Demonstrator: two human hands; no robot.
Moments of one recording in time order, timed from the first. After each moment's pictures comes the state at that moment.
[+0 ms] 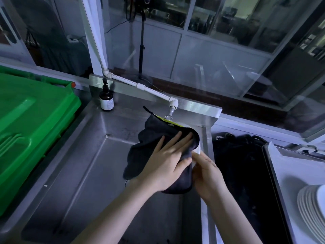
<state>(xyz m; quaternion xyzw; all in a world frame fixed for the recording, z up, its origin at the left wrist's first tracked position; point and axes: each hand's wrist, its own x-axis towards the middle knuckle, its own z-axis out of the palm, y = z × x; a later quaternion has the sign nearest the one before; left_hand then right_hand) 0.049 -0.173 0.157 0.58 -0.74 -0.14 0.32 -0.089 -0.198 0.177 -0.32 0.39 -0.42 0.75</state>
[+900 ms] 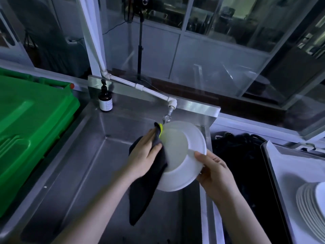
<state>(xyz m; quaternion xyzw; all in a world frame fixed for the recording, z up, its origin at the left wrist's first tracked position) 0.099 -0.181 0.127 0.63 -0.60 -0.24 0.43 -0.114 -0.198 0.189 -0.37 0.42 -0.40 0.73</state>
